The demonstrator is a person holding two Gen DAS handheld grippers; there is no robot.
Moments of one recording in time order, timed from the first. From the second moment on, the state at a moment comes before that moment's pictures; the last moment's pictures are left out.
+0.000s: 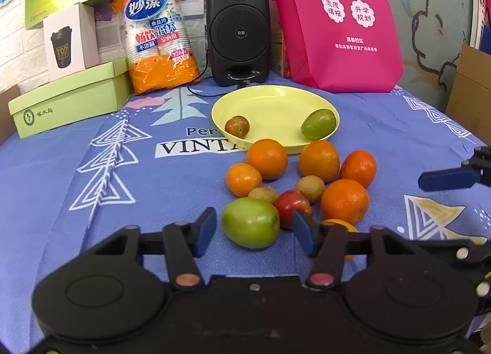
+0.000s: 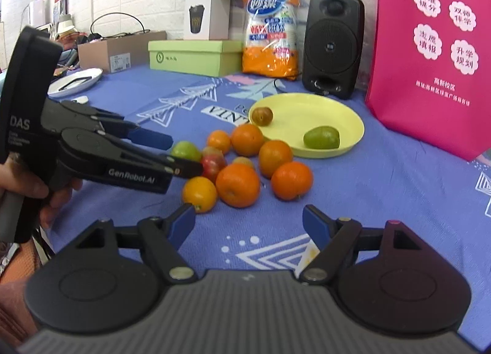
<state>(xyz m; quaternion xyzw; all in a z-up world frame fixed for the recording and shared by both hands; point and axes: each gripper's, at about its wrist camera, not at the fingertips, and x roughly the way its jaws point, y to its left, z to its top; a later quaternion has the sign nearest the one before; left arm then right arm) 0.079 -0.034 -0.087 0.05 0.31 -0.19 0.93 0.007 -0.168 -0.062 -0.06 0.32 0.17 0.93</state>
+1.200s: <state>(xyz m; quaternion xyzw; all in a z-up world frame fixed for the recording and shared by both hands) 0.077 -0.022 -0.089 0.01 0.33 -0.17 0.93 0.082 -0.177 -0.087 -0.05 0.34 0.13 0.93</state>
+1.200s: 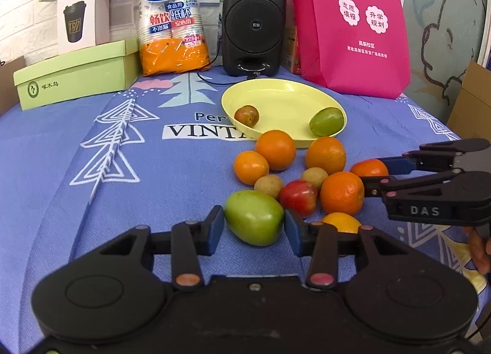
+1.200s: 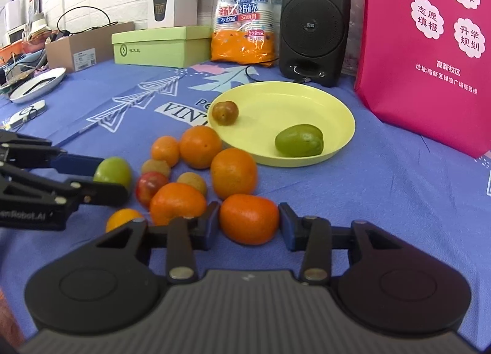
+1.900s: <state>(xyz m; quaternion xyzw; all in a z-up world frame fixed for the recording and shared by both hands) 0.085 -0.018 -0.051 0.02 0.28 -0.19 0.94 0.064 -0.202 -0.060 -0.03 0.32 0.12 0.94</state>
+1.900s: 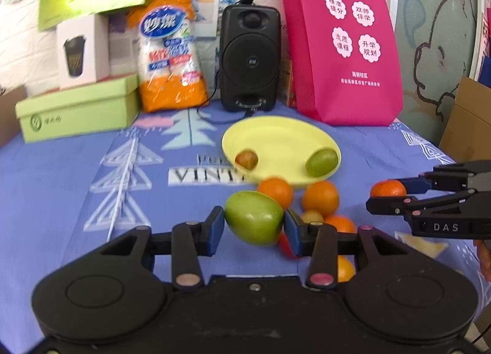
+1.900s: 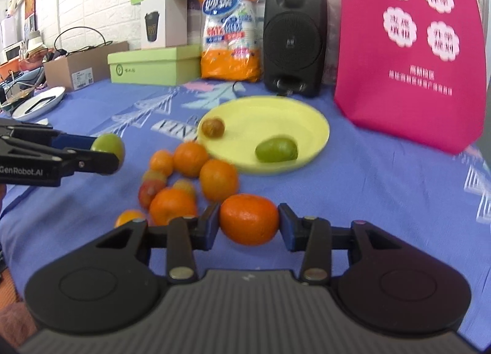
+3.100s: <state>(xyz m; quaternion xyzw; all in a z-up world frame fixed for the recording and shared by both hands) 0.211 -0.066 -0.040 0.07 0.26 -0.18 0.95 0.207 -0.222 -0.052 -0.03 0.31 0.07 0.95</state>
